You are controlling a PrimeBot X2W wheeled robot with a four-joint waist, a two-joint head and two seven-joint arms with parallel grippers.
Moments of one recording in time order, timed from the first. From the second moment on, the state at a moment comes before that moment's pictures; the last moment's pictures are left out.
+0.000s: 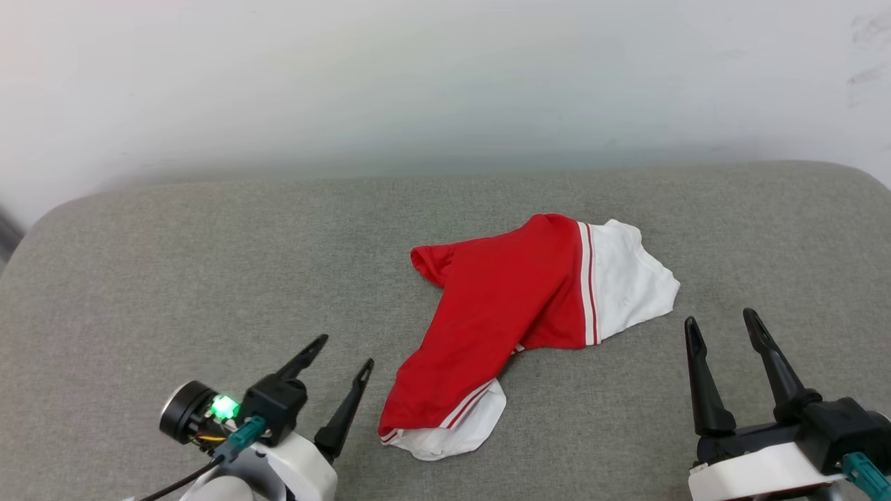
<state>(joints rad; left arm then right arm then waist) -0.33 0.58 -0.84 0.24 -0.53 0.09 -0.25 0.03 -0.05 0.01 0.00 0.06 0.13 -0.26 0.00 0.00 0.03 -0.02</state>
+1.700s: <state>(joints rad) -0.17 0.34 -0.63 0.25 -0.72 0.09 0.06 0.00 -0.05 0.03 -0.01 0.05 0.13 -0.26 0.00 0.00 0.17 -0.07</state>
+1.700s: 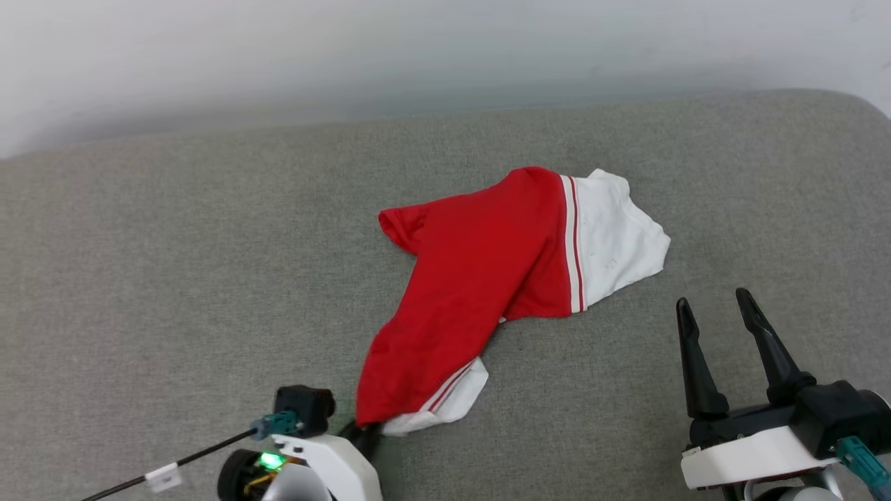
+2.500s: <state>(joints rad) -0.28 0.63 -0.76 0.19 -0.33 0.06 0.01 0.02 -0.05 0.04 0.00 0.08 0.13 -0.26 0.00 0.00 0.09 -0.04</state>
